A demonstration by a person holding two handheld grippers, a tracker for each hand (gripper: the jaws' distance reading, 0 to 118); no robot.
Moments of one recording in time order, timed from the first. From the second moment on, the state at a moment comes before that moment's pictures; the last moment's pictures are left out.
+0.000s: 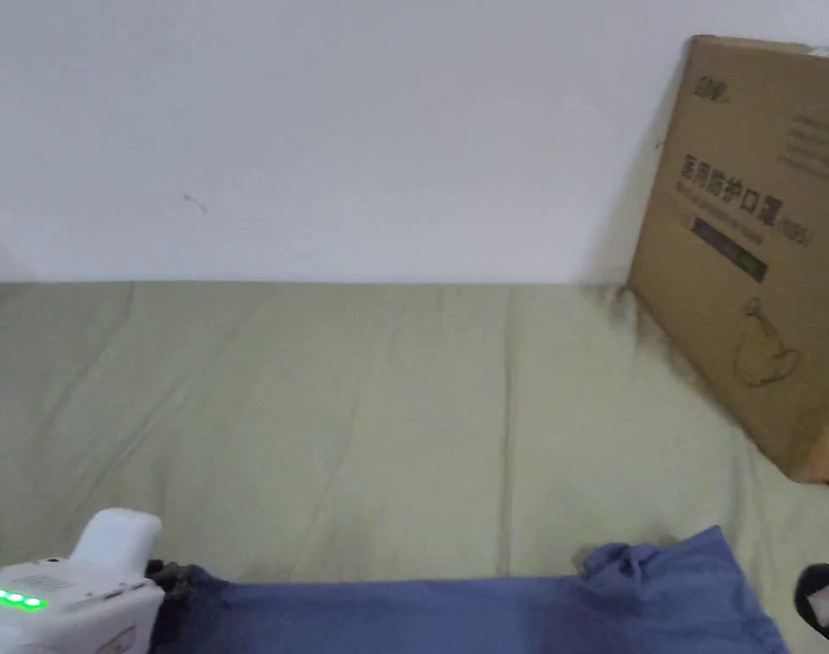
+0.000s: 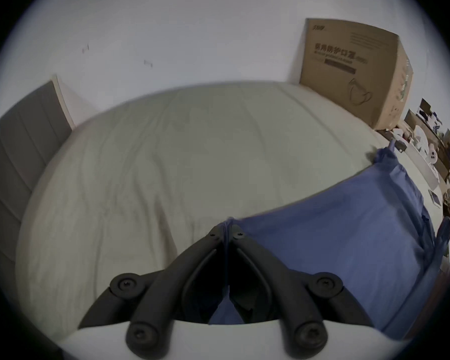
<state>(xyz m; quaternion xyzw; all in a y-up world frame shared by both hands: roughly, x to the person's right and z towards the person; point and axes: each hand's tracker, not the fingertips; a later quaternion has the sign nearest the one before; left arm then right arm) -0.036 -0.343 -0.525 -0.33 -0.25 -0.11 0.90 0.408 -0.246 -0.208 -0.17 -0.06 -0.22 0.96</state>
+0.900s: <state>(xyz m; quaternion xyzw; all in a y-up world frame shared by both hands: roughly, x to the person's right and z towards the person) -0.078 -0.277 -0.484 -0.34 -0.22 -0.05 0.91 0.492 -0.336 -0.368 -0.45 -0.11 -0.12 0.88</state>
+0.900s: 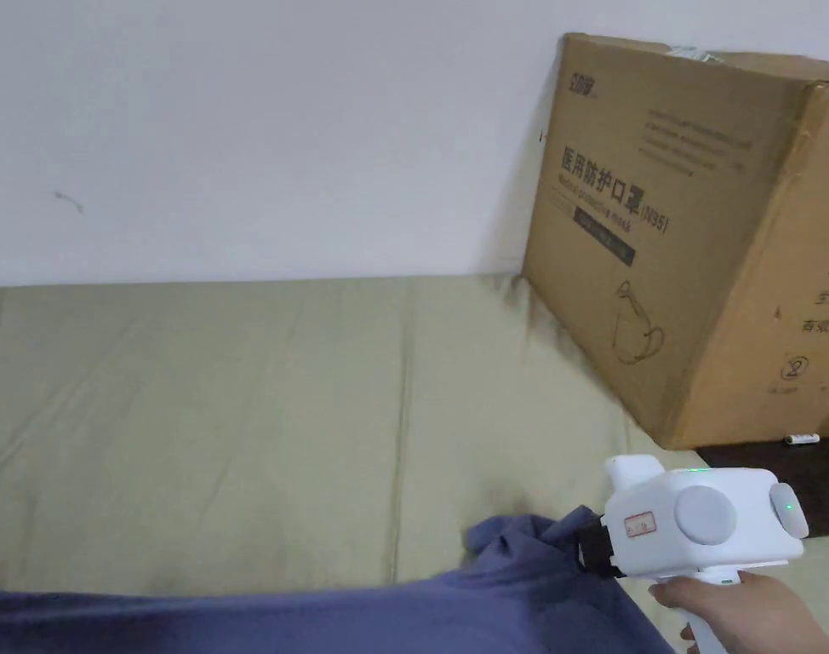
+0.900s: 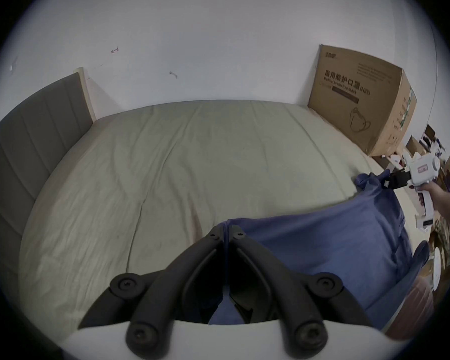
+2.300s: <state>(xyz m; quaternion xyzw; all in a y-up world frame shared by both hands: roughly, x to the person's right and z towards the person) 0.004 0.059 -0.617 -0.06 -0.19 -0.06 0.98 0.508 0.128 -0.460 -0.08 -0.24 0.01 0.97</state>
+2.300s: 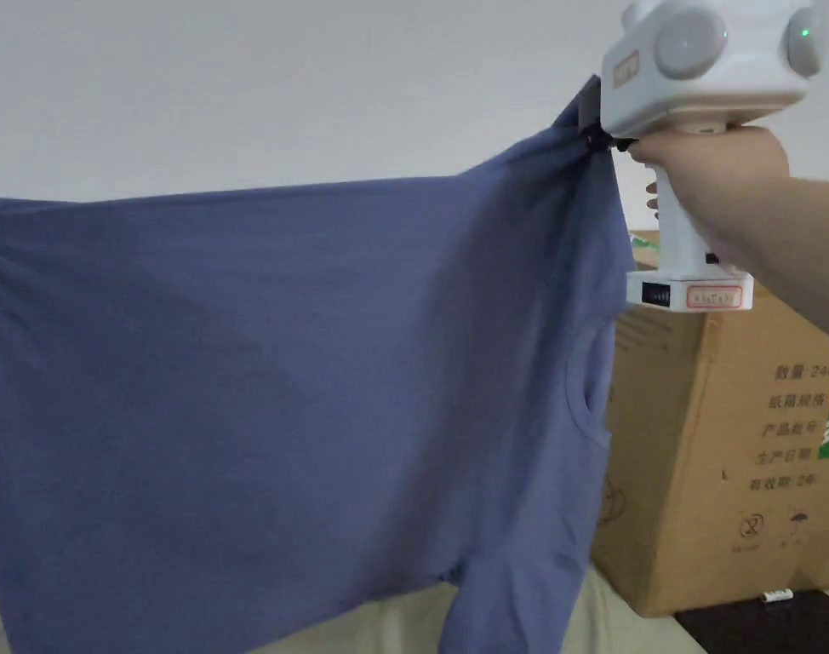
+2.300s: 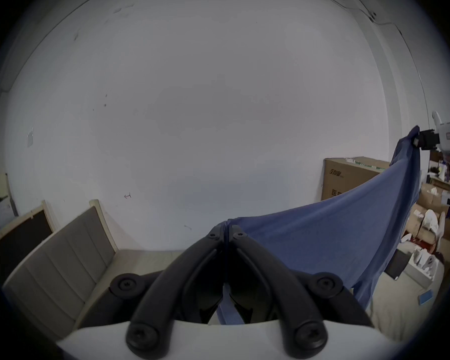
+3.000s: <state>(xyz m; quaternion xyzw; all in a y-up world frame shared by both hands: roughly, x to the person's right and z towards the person) -0.069 -0.326 -0.445 -0.42 -0.26 -0.06 0.87 0.483 -0.346 -0.247 -0.45 -0.18 -0.12 0.87</state>
